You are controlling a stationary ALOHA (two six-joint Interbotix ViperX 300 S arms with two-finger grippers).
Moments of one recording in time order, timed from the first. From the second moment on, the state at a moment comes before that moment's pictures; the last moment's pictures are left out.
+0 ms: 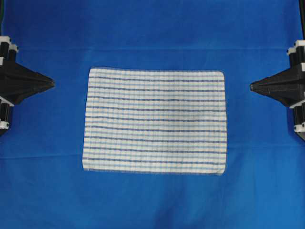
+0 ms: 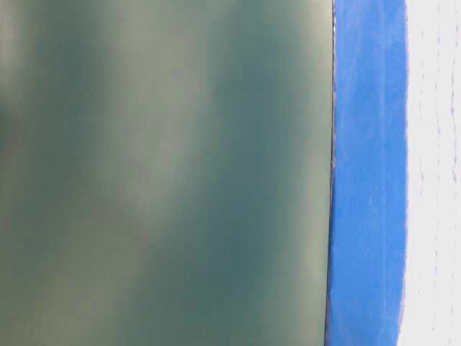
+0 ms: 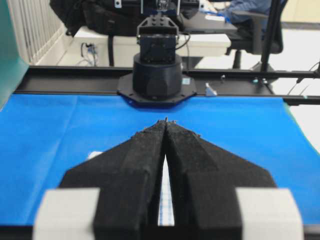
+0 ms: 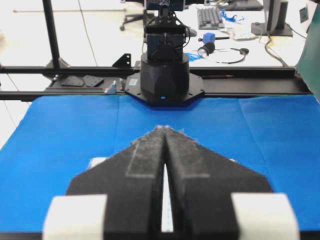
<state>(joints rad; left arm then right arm) 0.00 -0.97 1.18 0.00 -0.29 0.00 0.00 -0.97 1.18 0.00 -0.29 0.00</state>
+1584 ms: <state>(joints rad) 0.36 -0.04 1.13 -0.03 -0.45 -0.01 -0.39 -0.12 1.10 0.00 -0.14 0.09</state>
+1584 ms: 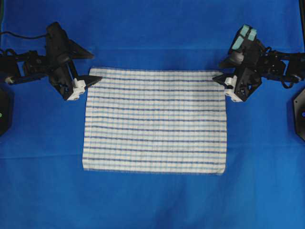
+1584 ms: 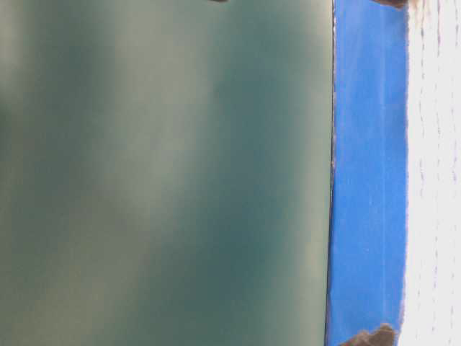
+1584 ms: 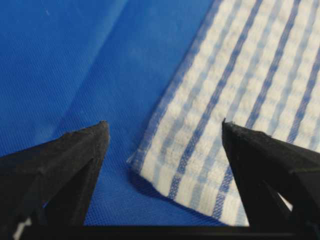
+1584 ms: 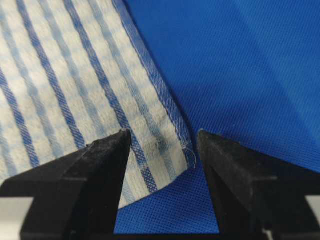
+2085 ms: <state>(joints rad) 0.36 0.02 1.12 -0.03 -0.38 0.02 -0.39 -0.10 1.09 0.00 -0.14 0.08</state>
